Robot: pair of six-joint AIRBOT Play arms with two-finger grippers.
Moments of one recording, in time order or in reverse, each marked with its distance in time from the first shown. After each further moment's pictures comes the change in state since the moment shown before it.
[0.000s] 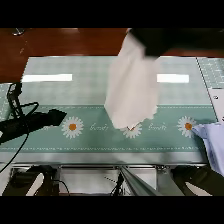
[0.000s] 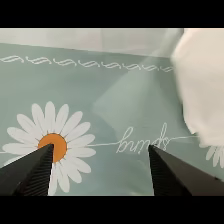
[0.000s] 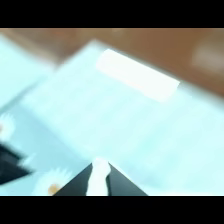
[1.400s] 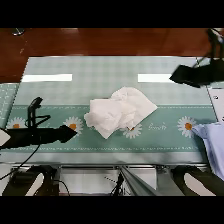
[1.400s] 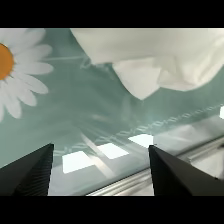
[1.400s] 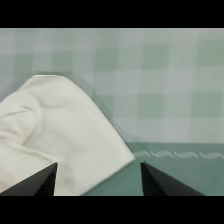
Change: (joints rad) left arm -0.015 -0.019 -0.092 -0.182 -0.241 0.048; right arm -0.620 0.035 -0.431 -0.061 0.142 0.105
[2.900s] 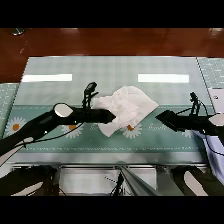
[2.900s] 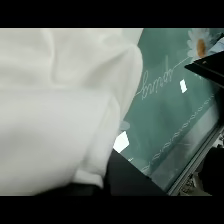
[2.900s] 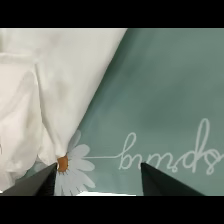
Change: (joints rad) left arm -0.538 -0.695 0.291 -0.498 0.588 0.426; right arm -0.135 0.177 -0.725 0.455 -0.220 -0.195
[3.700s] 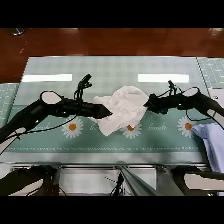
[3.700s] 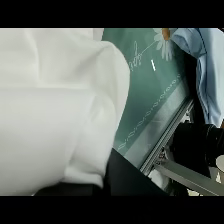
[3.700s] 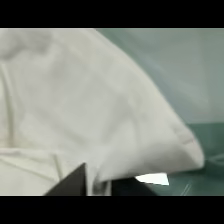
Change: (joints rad) left arm 0.149 -0.004 0.066 -0.002 -0.272 0.036; right arm 0.188 -0.595 0.401 0.096 -0.089 0.007
